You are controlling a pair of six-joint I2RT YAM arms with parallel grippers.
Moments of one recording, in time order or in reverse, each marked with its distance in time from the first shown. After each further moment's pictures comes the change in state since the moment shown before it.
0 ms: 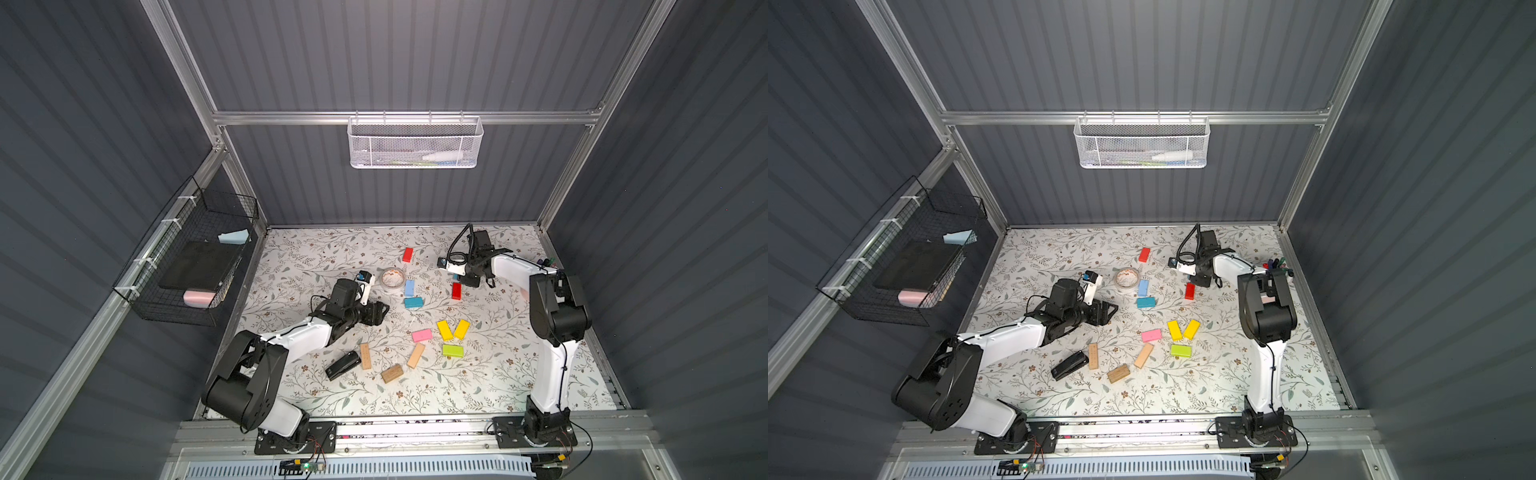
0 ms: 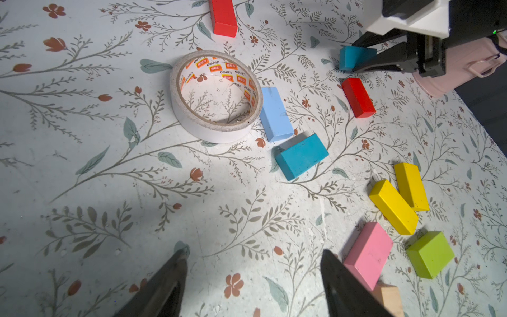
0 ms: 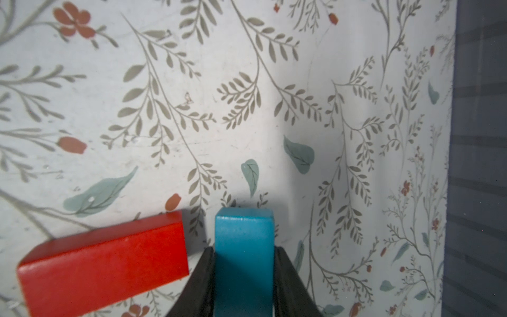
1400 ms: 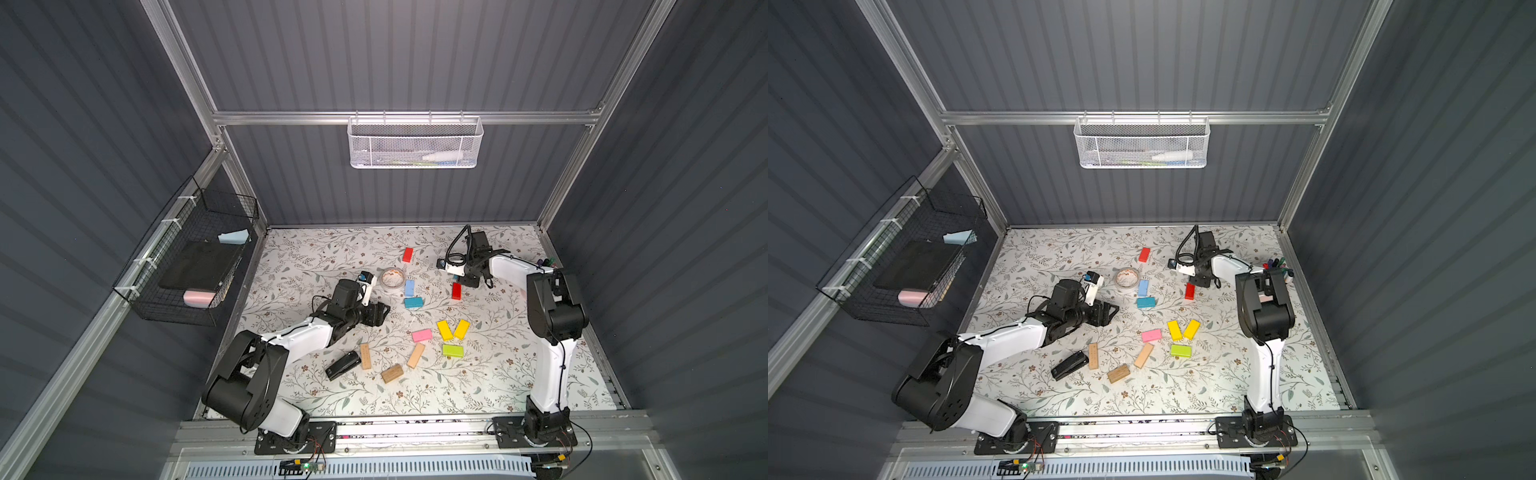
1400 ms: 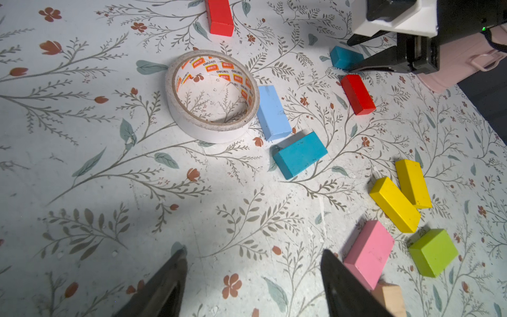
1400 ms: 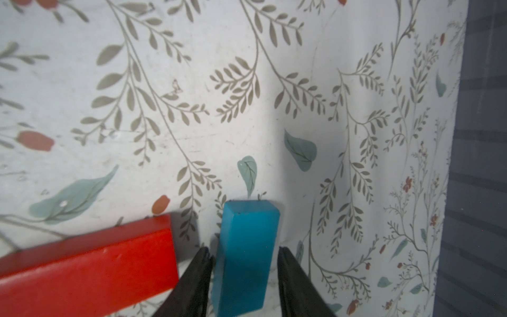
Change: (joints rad) left arm -0.012 0.000 0.000 0.000 -0.015 0.011; right arm 0.009 0.020 0.000 0.016 0.047 -0.004
